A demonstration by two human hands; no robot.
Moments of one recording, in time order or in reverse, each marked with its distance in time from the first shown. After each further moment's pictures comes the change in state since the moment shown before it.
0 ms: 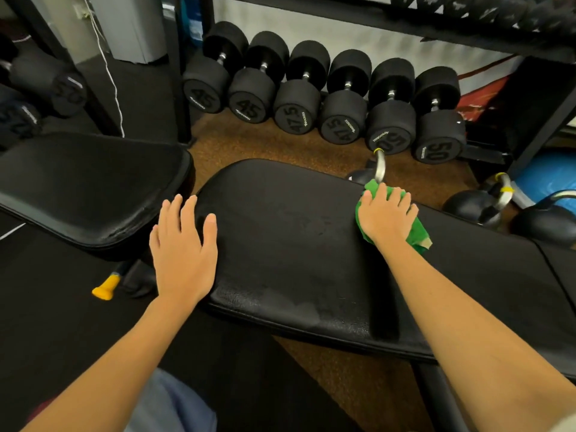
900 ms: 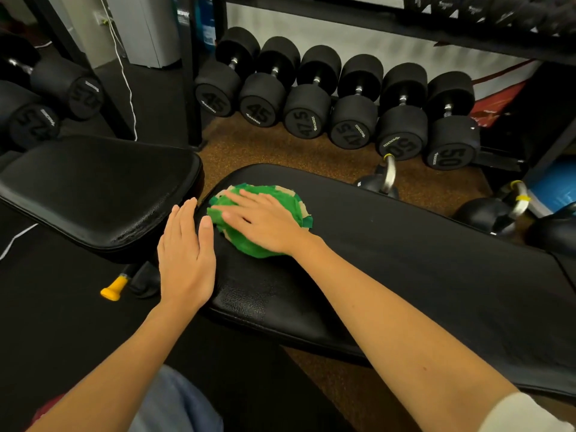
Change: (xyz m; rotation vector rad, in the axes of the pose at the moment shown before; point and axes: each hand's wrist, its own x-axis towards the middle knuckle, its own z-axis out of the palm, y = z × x) left_hand -0.001 -0.004 -0.003 -0.256 -0.008 -0.036; right_hand -0.076 -0.149 0.006 0.199 -0.356 -1.100
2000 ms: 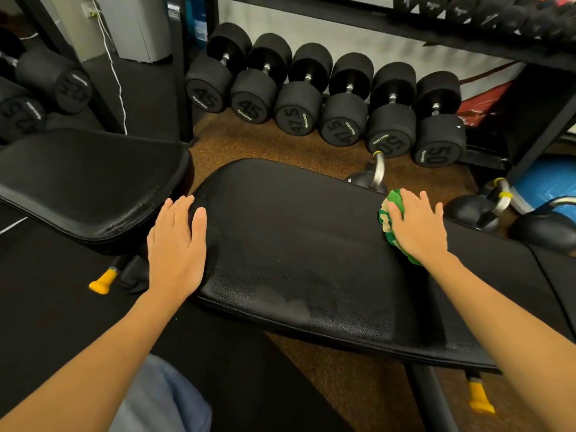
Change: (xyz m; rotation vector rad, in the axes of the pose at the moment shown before) left_hand 0.004 -0.001 0.000 0.066 -0.020 0.030; right_hand -0.169 0.168 -0.053 -0.220 0.389 0.784
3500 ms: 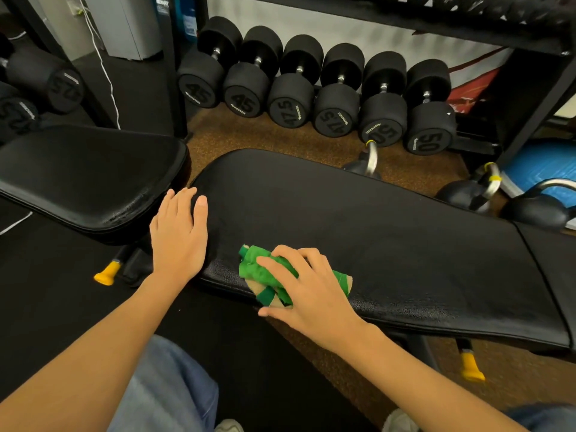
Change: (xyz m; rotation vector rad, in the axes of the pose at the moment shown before) left_hand -0.002 0.001 -0.002 0.044 -0.025 0.011; right_hand -0.175 -0.133 0.009 0.112 -0.005 -0.740
